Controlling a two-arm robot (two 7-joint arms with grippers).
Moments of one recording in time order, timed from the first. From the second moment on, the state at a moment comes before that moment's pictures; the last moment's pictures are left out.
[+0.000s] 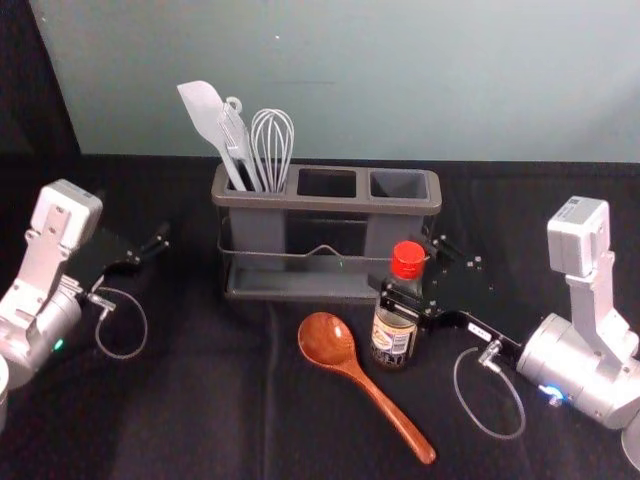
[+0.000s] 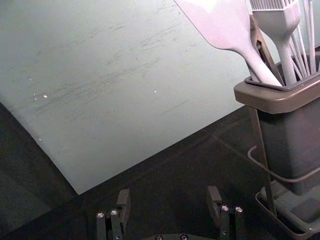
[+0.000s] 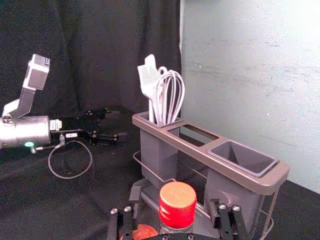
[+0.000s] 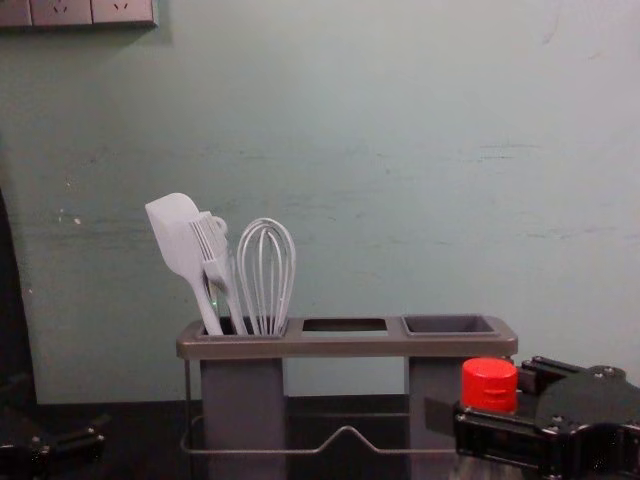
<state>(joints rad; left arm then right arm) -0.20 0.60 0.45 -1.41 -0.25 -0.12 0.03 0.06 0.51 -0.36 -1.69 0.40 -0.03 0.45</state>
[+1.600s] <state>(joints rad) -0.20 0.60 0.45 -1.41 -0.25 -0.12 0.03 -0.14 0.61 -0.19 -1.88 0.50 -0.03 0.41</state>
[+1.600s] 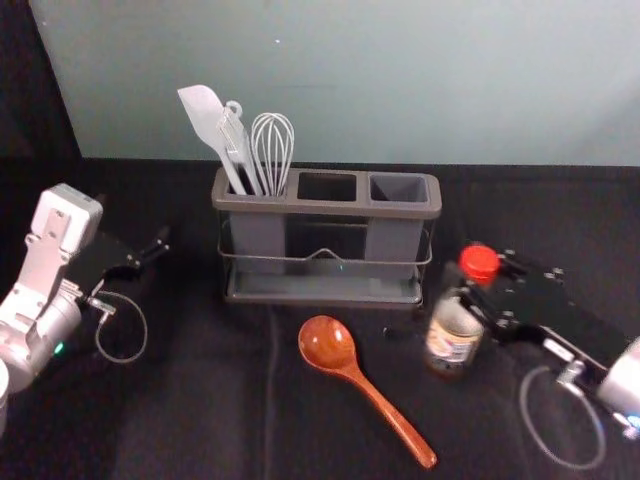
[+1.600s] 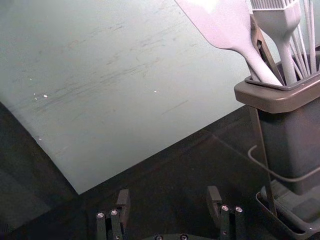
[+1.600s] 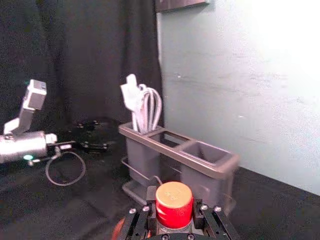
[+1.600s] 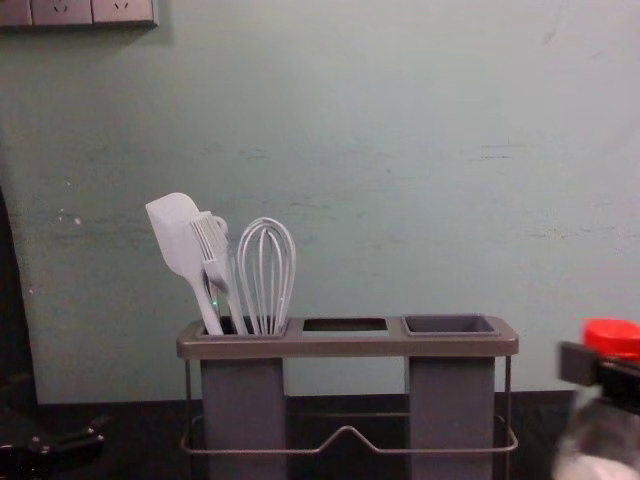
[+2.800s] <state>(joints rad) -0.20 0.60 0.45 -1.41 -0.25 -0.12 0.03 0.07 0.48 -0.16 -1.57 0.46 -0.07 0.42</state>
